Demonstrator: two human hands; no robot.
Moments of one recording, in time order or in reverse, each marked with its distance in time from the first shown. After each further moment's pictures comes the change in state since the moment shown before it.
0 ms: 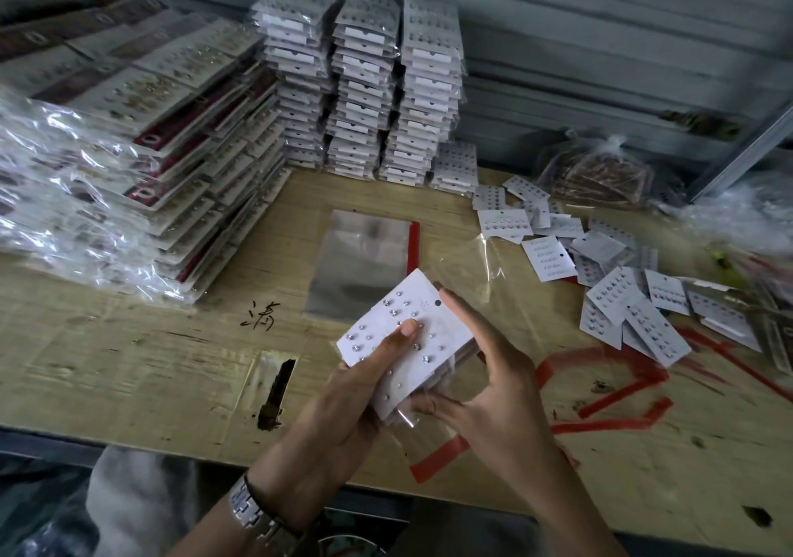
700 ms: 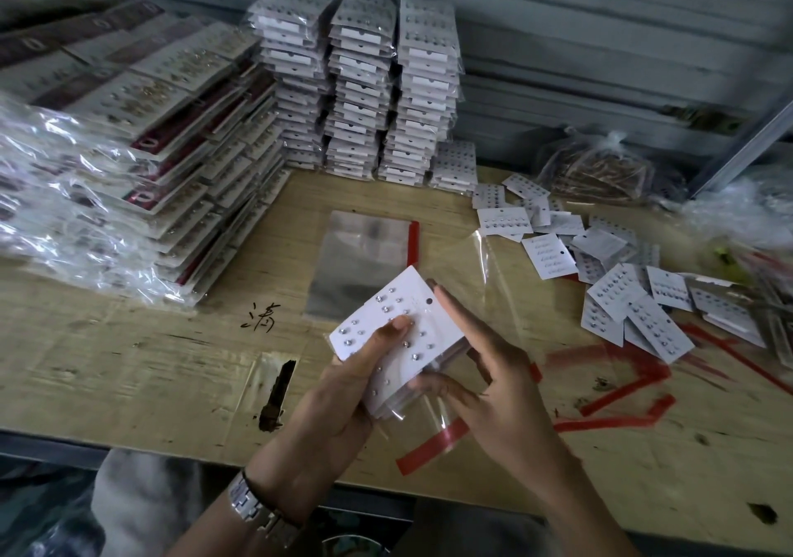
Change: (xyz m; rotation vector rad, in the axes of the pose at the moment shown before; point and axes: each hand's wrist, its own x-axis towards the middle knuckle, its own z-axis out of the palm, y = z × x) left_hand 0.004 0.004 -0.006 -0.005 0.022 -0.002; right_hand 0.002 0.010 0.000 0.034 -0.038 -0.071
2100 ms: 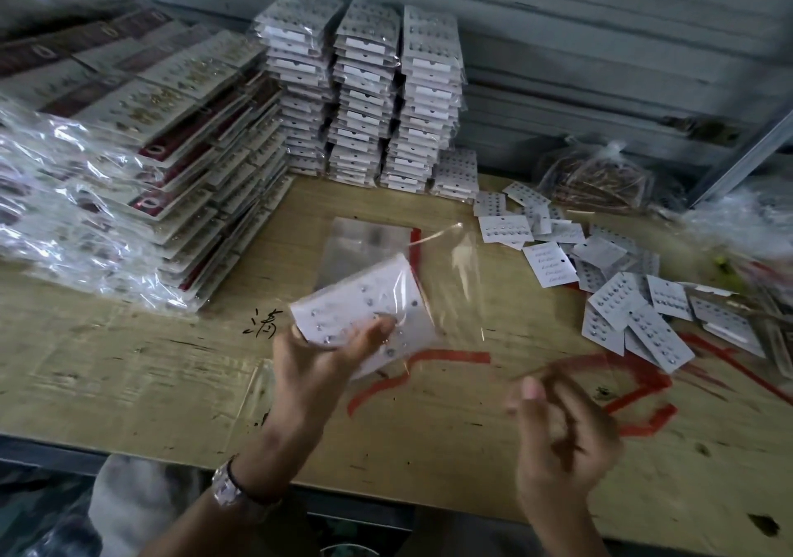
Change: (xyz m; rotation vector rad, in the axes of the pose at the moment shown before) left_hand 0.010 0.013 -0.029 0.665 0.217 0.679; right_hand -0.027 0.005 -0.005 0.037 0.540 -0.226
